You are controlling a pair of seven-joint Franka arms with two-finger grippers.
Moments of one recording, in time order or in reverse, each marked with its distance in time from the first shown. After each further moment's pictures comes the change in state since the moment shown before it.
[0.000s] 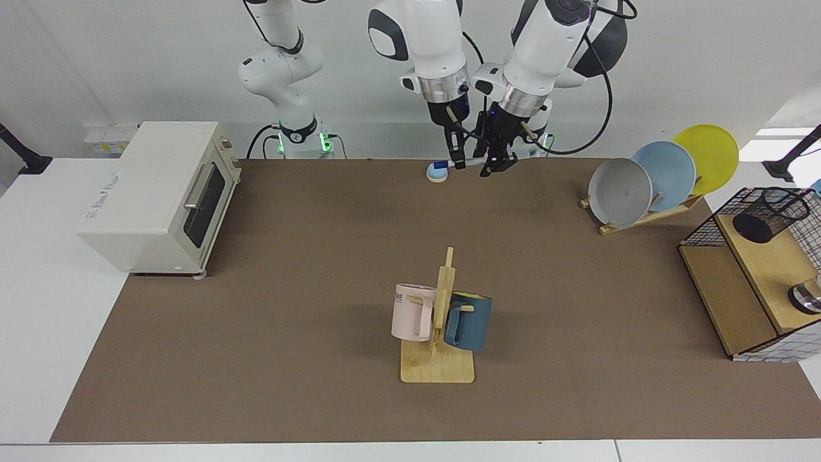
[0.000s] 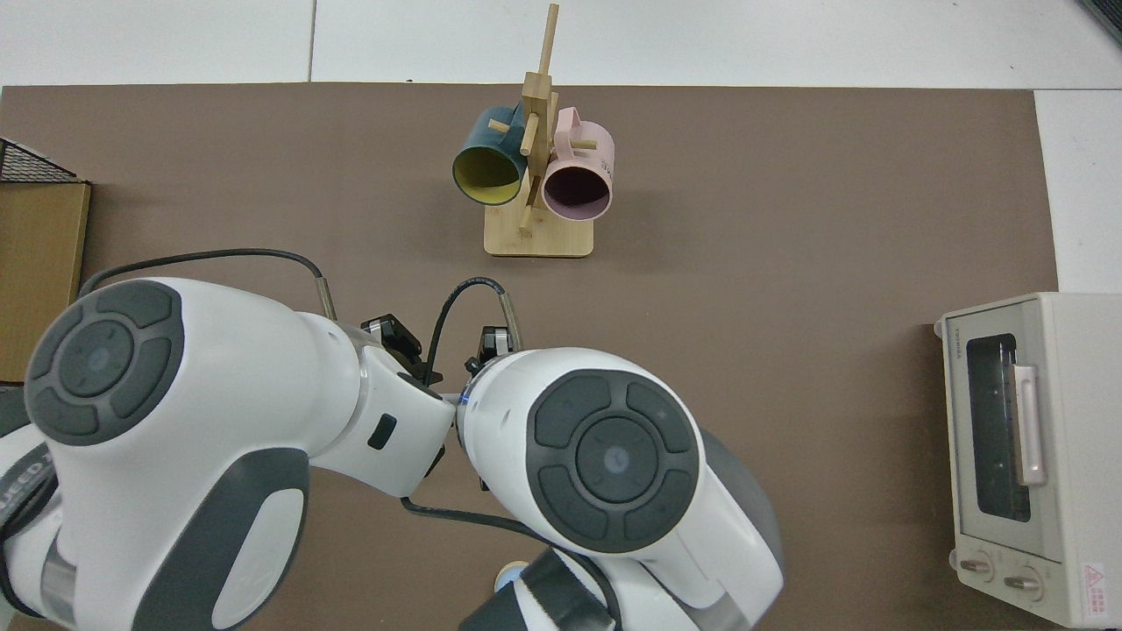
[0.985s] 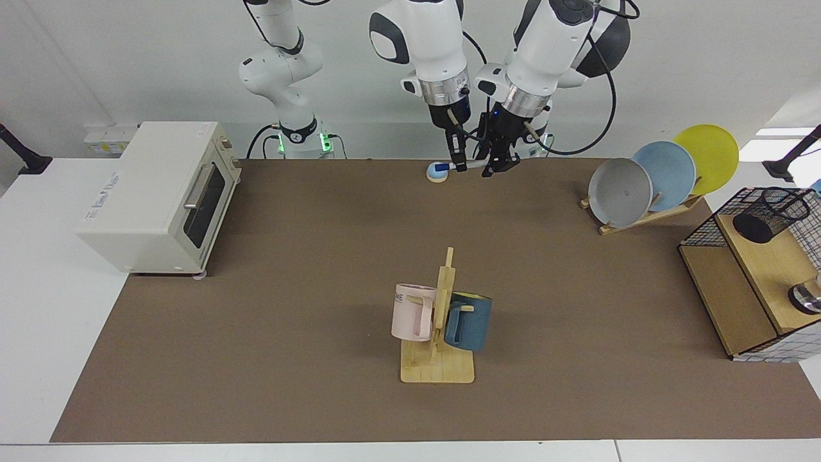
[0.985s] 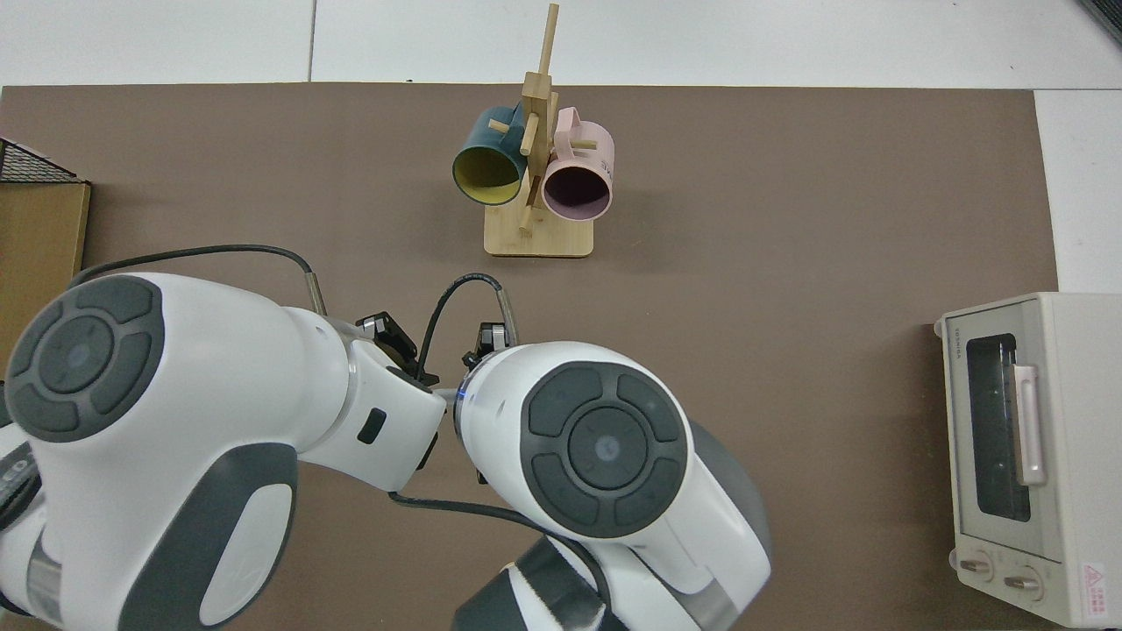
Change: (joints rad) left arm 0.000 -0.002 0.010 0.002 0.000 0.002 0.031; right arm 0.000 0.015 0.000 -0.001 -0.007 0.014 -0.011
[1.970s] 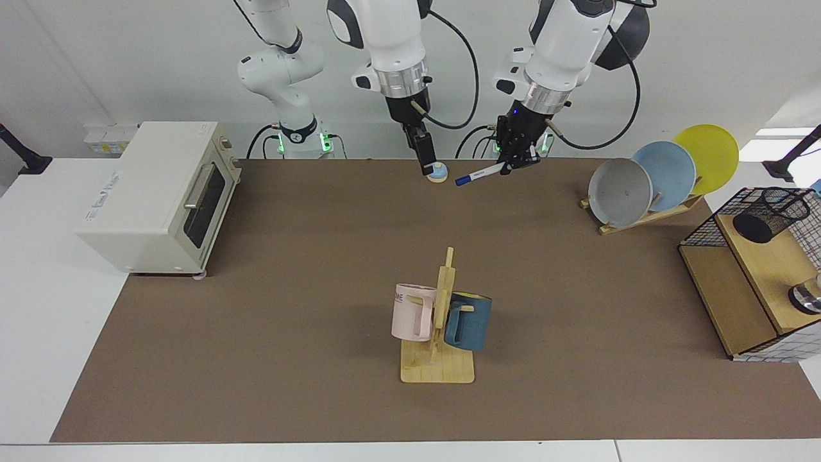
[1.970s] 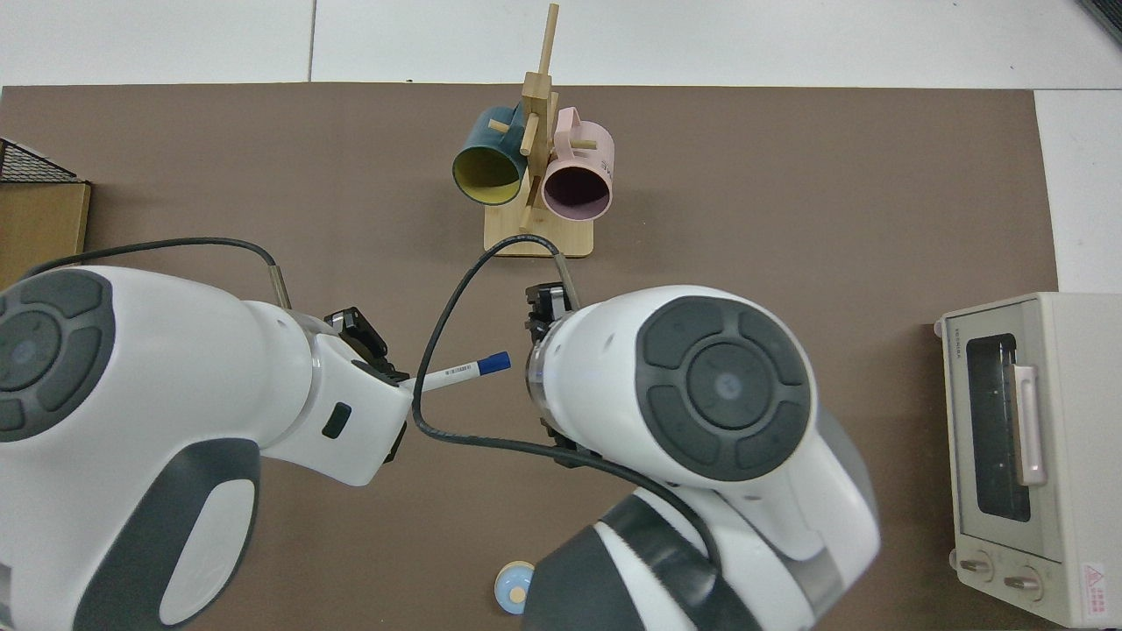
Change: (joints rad) left arm 0.008 -0.022 0.057 0.007 0.078 -0.044 -0.049; right arm -0.157 -0.118 -0.010 0.013 -0.006 -0.216 -0.557
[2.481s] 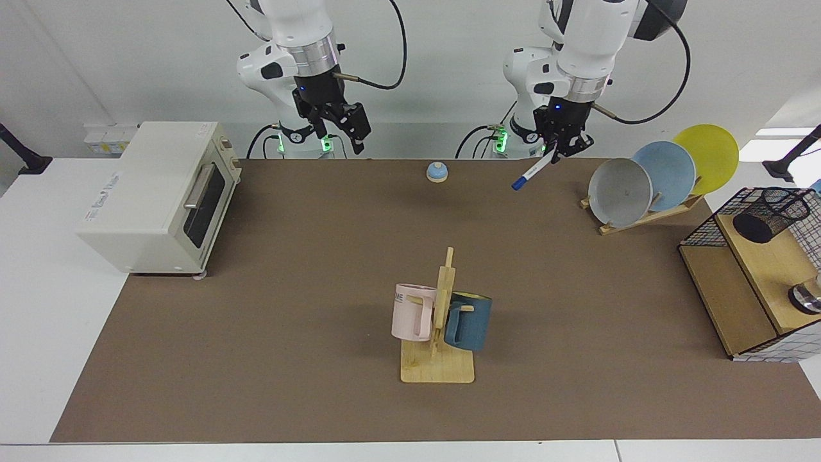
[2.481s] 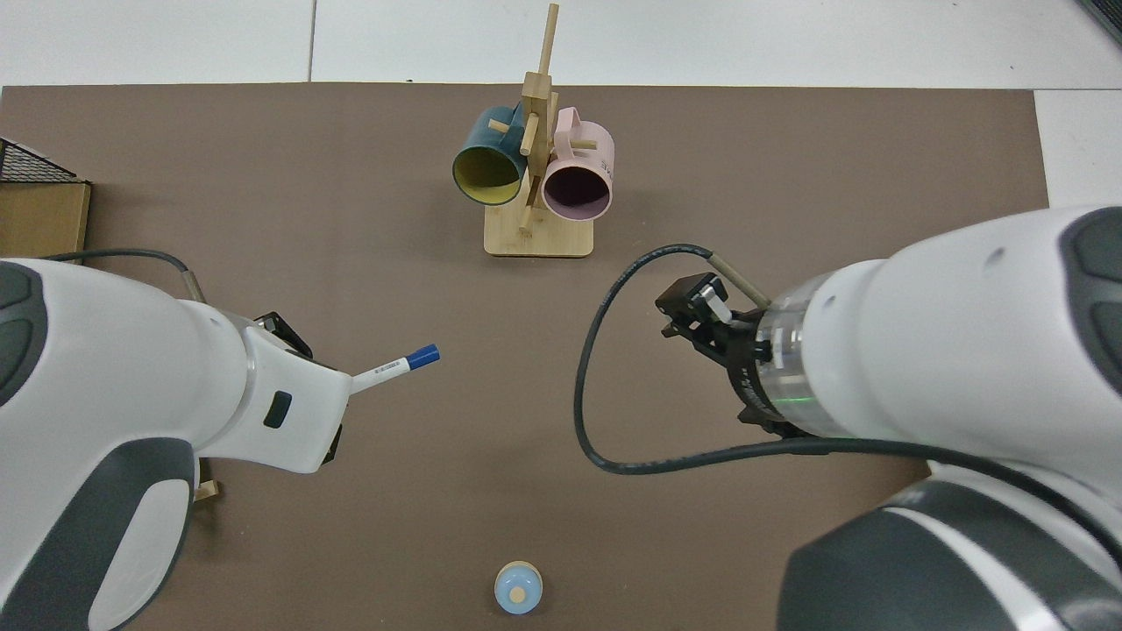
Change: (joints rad) left arm 0.043 -0.027 0.033 0.051 0.194 -0.176 -0.231; right arm -0.188 -0.088 -0.022 0.000 -0.002 -0.178 -0.782
